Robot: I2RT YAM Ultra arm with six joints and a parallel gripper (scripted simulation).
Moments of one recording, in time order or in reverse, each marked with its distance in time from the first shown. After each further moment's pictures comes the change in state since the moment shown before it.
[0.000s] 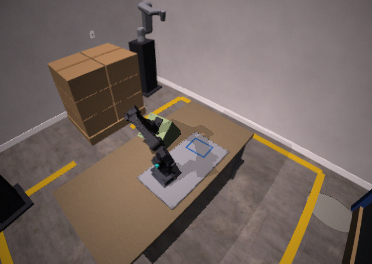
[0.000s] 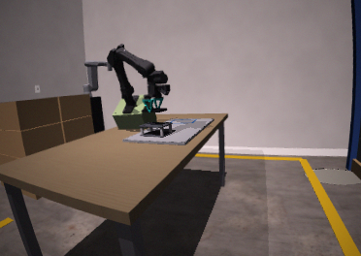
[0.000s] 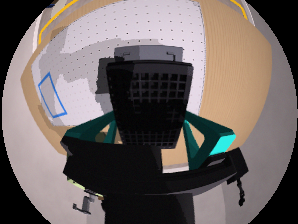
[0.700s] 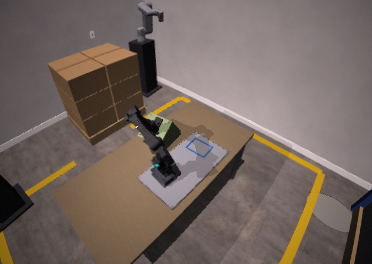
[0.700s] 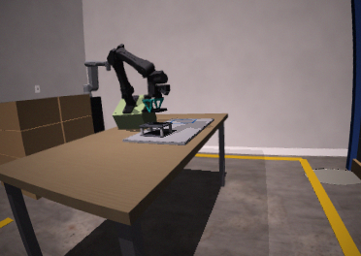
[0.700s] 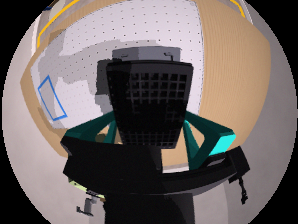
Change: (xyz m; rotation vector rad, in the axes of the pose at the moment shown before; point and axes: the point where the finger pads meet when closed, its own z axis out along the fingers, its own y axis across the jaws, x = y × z) arm -0.002 -0.002 0.000 0.010 -0.007 0.020
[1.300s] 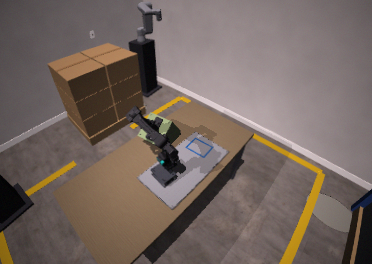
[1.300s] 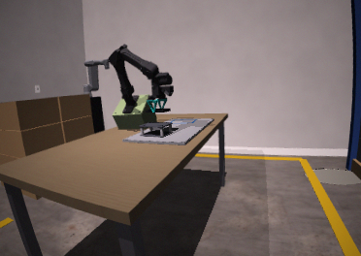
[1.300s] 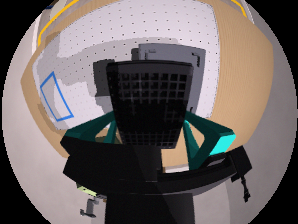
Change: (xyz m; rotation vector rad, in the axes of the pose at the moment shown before) arm 0.006 0.048 0.007 -0.003 0.003 0.006
